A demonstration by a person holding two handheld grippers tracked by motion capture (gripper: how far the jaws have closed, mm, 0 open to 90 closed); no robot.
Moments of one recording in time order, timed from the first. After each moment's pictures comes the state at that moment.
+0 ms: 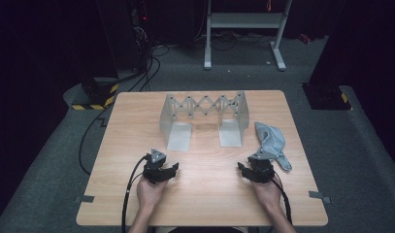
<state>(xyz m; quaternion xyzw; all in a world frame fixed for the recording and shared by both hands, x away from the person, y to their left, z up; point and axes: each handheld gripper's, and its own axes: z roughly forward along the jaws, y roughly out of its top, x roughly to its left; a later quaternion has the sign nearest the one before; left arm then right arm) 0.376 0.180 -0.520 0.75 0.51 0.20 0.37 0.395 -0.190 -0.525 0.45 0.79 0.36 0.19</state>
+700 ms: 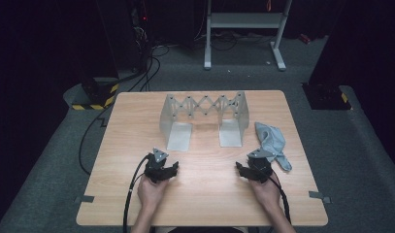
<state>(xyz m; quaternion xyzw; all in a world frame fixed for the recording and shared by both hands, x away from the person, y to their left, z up) 0.381 0.176 -0.528 0.76 0.51 0.23 0.34 0.402 -0.184 -0.525 0.45 0.80 0.34 0.20</state>
